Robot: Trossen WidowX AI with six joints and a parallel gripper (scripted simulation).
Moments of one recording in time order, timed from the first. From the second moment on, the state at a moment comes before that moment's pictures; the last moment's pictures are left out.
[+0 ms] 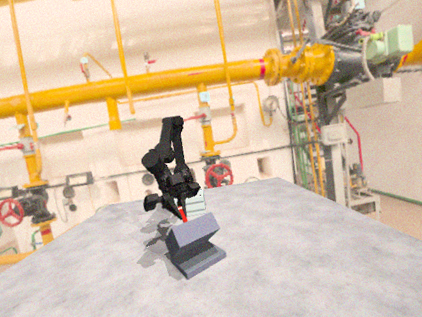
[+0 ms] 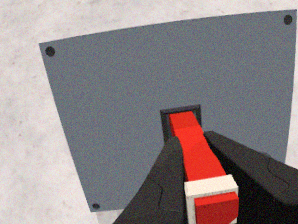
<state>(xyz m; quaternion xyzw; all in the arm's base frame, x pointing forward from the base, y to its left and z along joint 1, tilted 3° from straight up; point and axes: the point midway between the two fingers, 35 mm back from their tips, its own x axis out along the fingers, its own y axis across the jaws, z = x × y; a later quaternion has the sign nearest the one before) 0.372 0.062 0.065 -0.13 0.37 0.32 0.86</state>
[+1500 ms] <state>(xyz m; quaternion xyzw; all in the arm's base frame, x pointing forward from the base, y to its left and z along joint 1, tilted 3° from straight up) 0.377 0.066 0.056 -0.13 0.37 0.32 0.86</state>
